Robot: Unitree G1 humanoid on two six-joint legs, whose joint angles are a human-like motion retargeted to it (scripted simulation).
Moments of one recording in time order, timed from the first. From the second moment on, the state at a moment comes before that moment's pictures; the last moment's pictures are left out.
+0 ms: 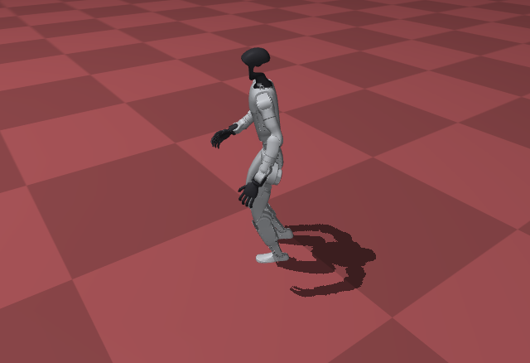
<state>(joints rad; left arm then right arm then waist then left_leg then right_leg) 0.16 0.54 -0.18 0.85 0.13 -0.21 0.01 -0.06 -0.44 0.26 0.61 0.02 -0.24 -0.08 0.01 -0.14 0.04 -0.29 -0.18 0.11 0.51 -0.52 0.04 -0.41 -0.18 0.05 0.90 -0.56 0.18</state>
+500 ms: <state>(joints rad) 0.17 0.60 -0.11 0.13 0.34 -0.34 0.39 0.07 -0.55 0.13 0.17 -0.23 -0.35 -0.43 -0.06 0.03 0.15 -0.75 -0.03 -0.08 1.13 -0.22 -0.16 -0.46 0.16 0.16 0.81 -0.53 0.04</state>
